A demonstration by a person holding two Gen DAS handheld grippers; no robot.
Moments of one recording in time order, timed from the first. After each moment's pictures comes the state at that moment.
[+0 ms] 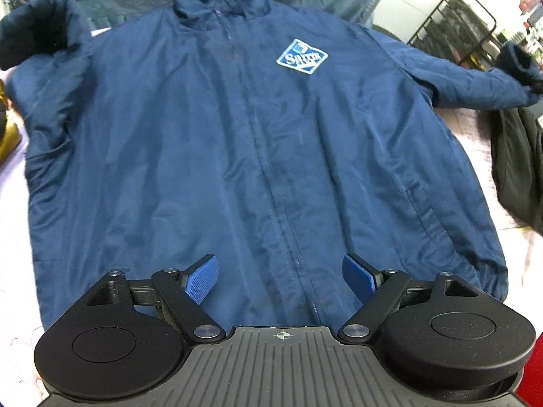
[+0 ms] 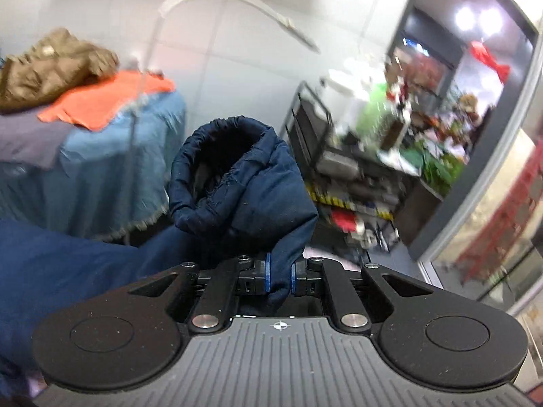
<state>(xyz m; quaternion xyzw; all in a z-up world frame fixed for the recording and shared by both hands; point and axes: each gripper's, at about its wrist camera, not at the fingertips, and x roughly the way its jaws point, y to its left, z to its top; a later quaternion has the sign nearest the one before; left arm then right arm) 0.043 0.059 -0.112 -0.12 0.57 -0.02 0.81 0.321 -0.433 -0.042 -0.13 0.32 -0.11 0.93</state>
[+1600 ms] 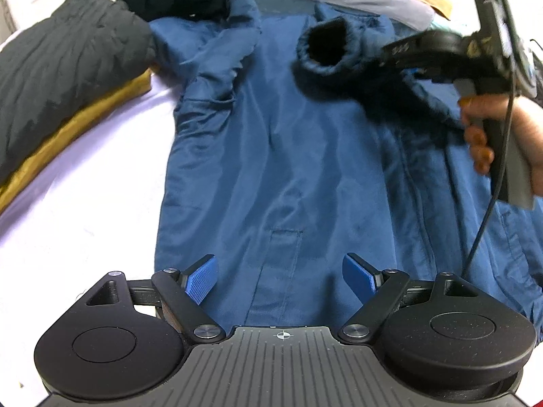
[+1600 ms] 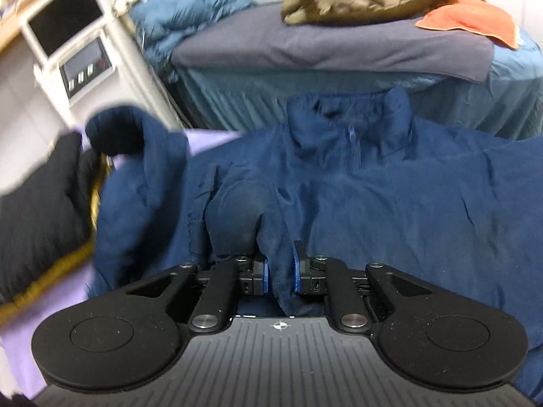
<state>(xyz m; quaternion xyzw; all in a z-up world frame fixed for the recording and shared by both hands) -0.030 0.156 -0.124 -0.15 0.53 0.12 0.83 0.179 0.045 -0.131 -0.04 0.44 0.33 0.83</state>
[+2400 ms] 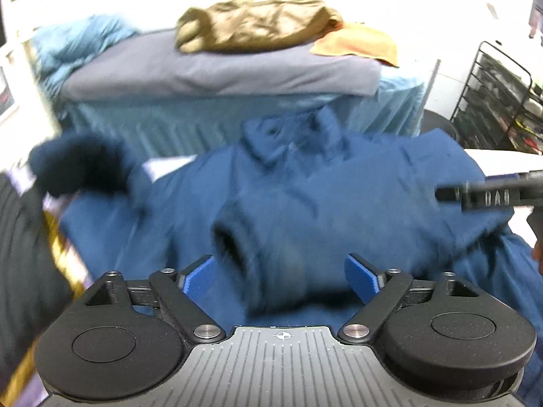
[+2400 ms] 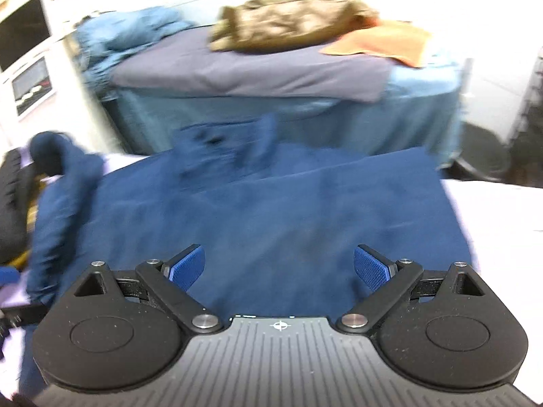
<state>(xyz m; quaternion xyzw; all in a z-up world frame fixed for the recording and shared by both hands) 0.136 0.135 -0.084 -0.02 0.43 0.07 0.90 0.216 -0.079 -0.097 -0.05 0.41 0.20 0.89</state>
